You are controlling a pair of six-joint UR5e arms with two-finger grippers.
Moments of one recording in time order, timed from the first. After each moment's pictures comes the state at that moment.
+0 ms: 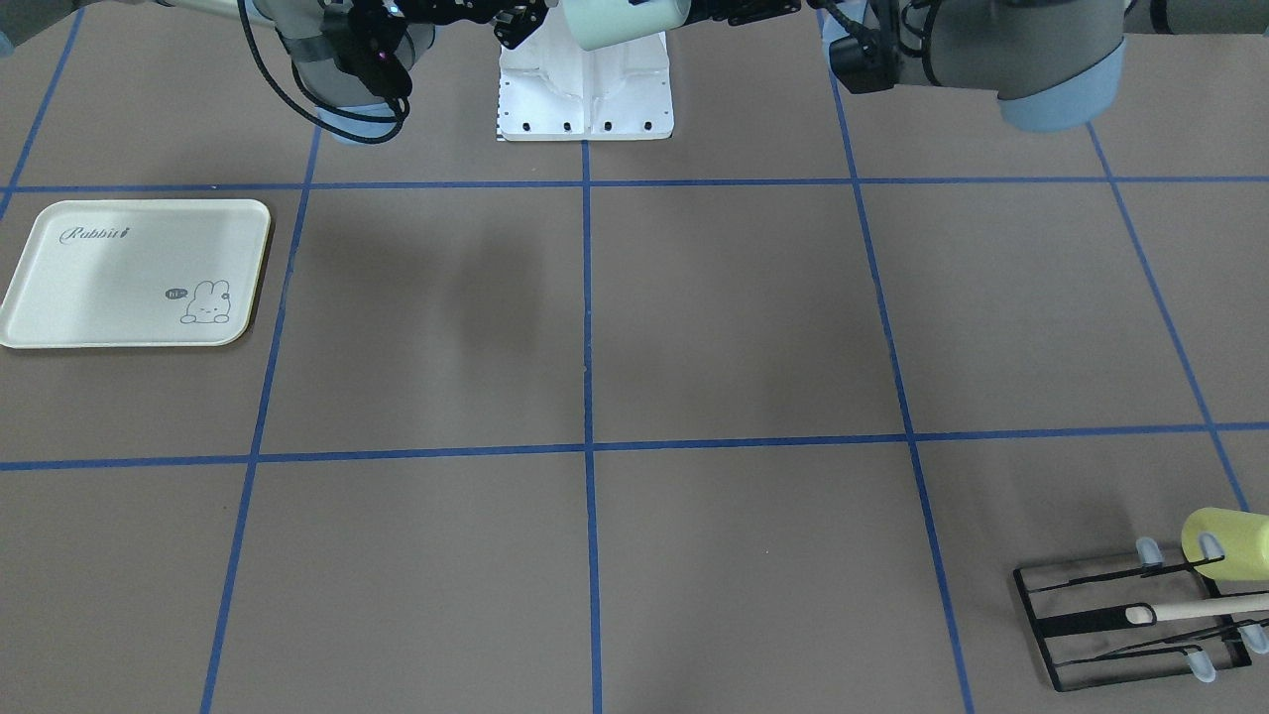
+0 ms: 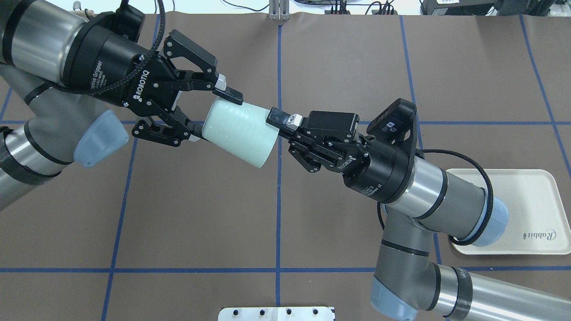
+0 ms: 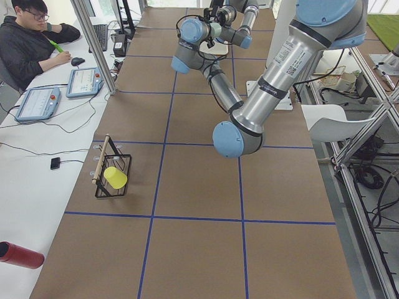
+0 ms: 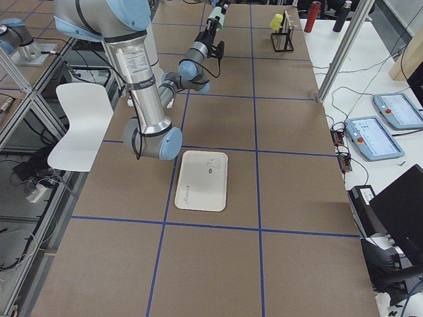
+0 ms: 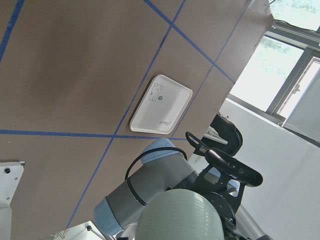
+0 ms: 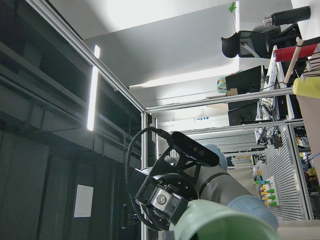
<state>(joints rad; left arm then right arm) -0.89 -2.20 -1.80 -2.82 -2.57 -2.47 0.38 -1.09 1.78 0.28 1.40 1.92</state>
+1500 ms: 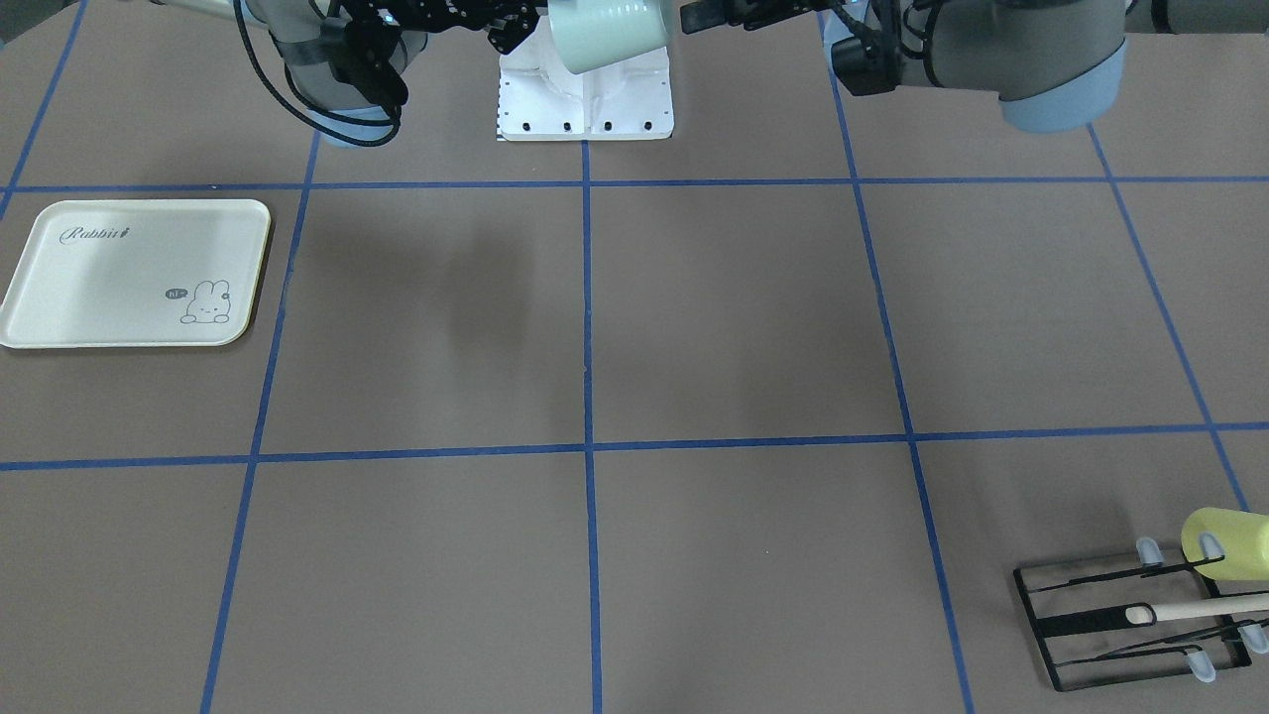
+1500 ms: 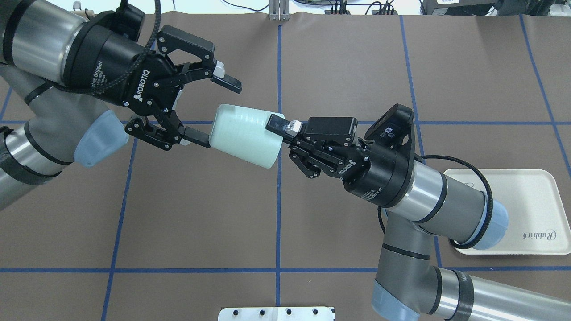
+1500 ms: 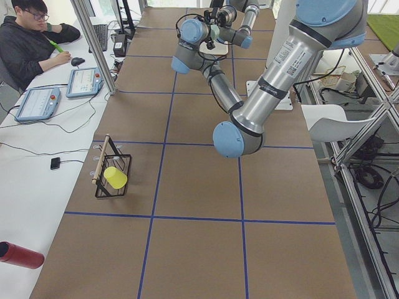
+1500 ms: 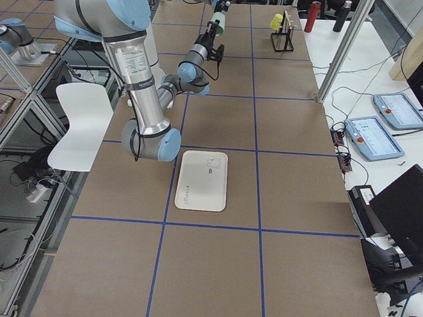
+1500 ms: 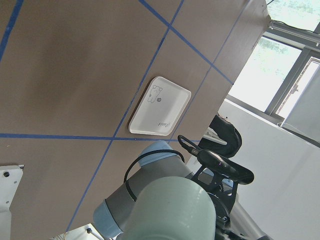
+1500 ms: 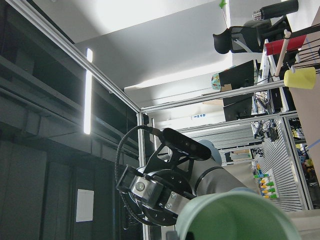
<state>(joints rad) -0.89 -2.20 -1.80 -2.82 -2.56 -2.46 0.39 -1.13 1.77 0.27 1.40 1.97</state>
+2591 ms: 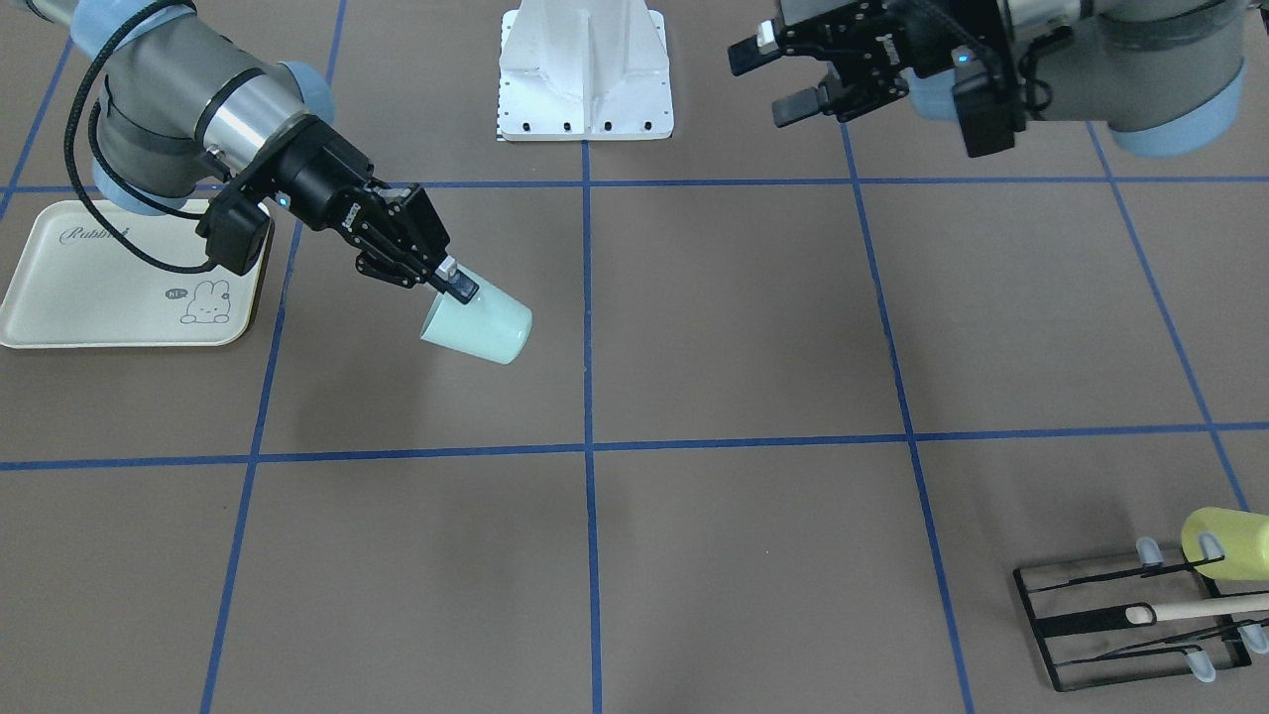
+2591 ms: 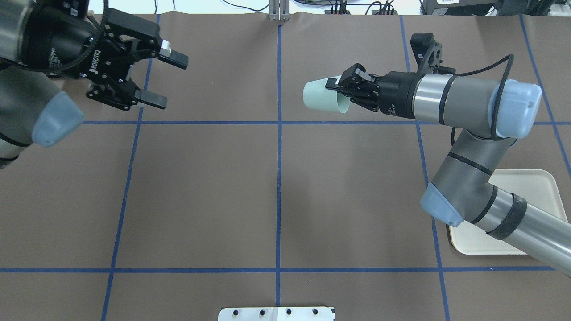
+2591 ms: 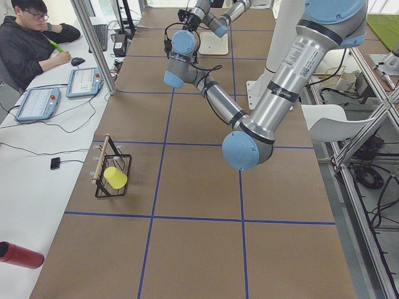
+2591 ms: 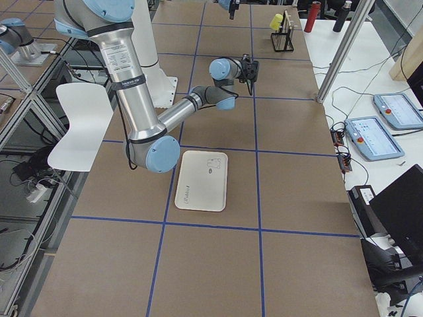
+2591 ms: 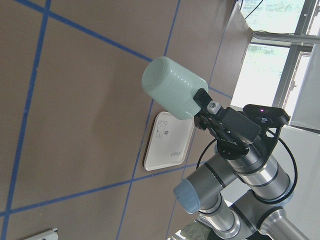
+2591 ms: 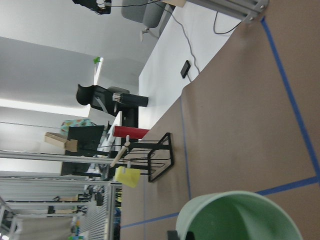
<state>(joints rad) -1.04 -2.06 -1.78 -2.80 -2.56 -2.04 0.73 -1.19 1.72 -0.46 1.78 1.70</state>
